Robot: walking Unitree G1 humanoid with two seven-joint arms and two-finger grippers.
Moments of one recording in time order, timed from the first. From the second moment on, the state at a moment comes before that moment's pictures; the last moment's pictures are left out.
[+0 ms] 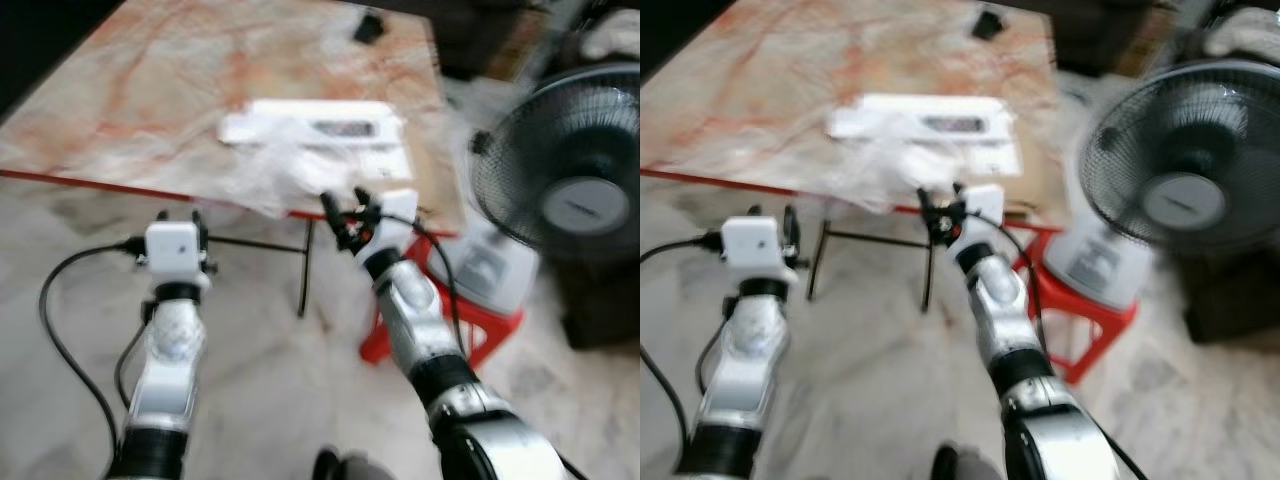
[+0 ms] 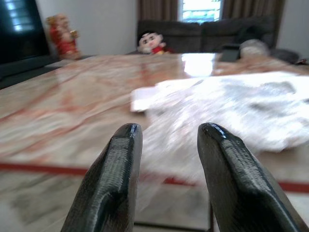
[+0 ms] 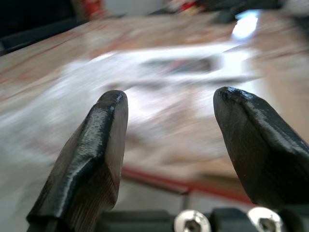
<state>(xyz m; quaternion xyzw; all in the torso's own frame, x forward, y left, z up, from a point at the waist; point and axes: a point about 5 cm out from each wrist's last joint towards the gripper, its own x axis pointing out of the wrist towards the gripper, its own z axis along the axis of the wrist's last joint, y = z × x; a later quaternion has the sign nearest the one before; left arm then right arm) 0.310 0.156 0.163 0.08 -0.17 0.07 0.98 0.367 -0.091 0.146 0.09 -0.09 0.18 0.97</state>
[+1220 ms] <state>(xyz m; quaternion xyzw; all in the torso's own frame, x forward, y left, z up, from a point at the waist) 0.309 0.172 0.176 0.10 -0.19 0.10 0.97 0.359 -0.063 0.154 0.09 -0.11 0.24 0.96</state>
